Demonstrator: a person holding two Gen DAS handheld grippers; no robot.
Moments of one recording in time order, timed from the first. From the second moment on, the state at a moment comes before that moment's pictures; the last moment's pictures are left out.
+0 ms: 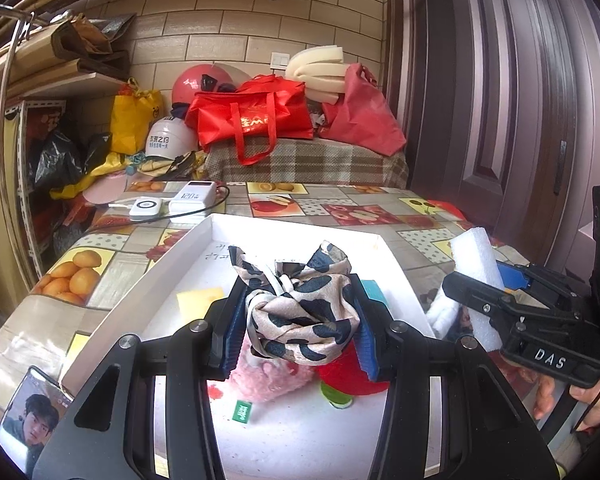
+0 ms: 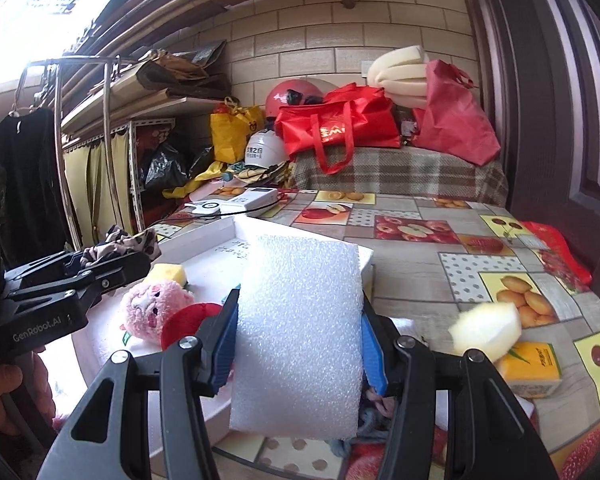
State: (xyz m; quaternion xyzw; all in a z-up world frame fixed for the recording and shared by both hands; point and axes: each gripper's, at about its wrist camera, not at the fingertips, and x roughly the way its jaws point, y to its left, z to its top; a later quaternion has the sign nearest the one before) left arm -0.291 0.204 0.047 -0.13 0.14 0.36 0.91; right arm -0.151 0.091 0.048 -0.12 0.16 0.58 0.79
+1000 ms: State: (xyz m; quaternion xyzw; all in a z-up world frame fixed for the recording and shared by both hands) left arm -0.292 0.250 0.039 -0.17 0.16 0.38 0.89; right arm -0.160 0.179 0.027 -0.22 0.20 0.59 0.75
